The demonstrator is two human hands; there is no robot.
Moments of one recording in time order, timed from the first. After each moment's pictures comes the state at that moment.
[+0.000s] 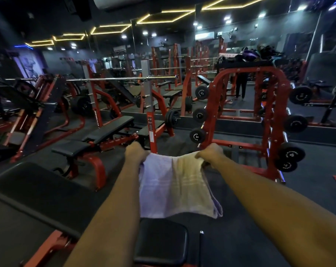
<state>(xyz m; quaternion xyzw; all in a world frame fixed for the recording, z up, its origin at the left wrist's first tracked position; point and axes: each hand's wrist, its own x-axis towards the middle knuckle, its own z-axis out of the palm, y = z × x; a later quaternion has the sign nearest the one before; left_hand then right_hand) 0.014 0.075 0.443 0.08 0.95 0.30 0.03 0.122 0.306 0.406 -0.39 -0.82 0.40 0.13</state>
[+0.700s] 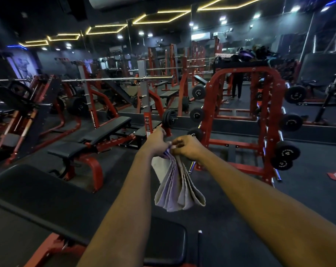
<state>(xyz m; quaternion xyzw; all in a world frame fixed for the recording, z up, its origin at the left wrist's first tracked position) 0.034 0.123 0.466 0.30 0.84 0.43 0.11 0.113 0.261 0.435 -0.09 -0.88 0.46 0.11</state>
